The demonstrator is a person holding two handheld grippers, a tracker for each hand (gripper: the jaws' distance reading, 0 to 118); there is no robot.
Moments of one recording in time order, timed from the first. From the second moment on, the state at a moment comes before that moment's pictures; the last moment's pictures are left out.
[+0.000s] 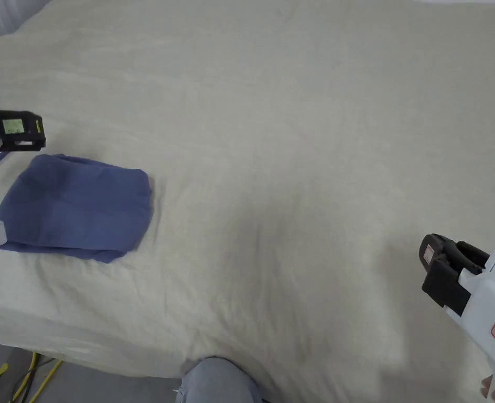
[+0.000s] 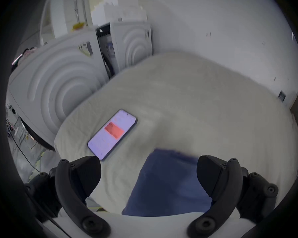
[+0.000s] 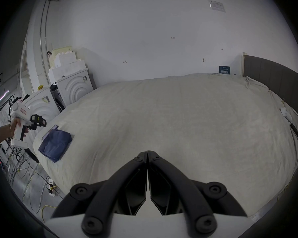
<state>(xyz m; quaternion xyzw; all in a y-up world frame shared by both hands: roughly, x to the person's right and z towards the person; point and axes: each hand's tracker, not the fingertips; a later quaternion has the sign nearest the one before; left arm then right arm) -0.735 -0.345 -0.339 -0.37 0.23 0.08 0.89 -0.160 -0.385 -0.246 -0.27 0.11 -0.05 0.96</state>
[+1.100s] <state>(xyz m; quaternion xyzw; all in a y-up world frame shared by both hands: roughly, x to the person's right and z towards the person) -0.339 -0.310 -0.228 -0.08 0.01 -0.01 1.00 -0.002 -0.295 -0.192 -0.10 0.02 0.01 0.99</state>
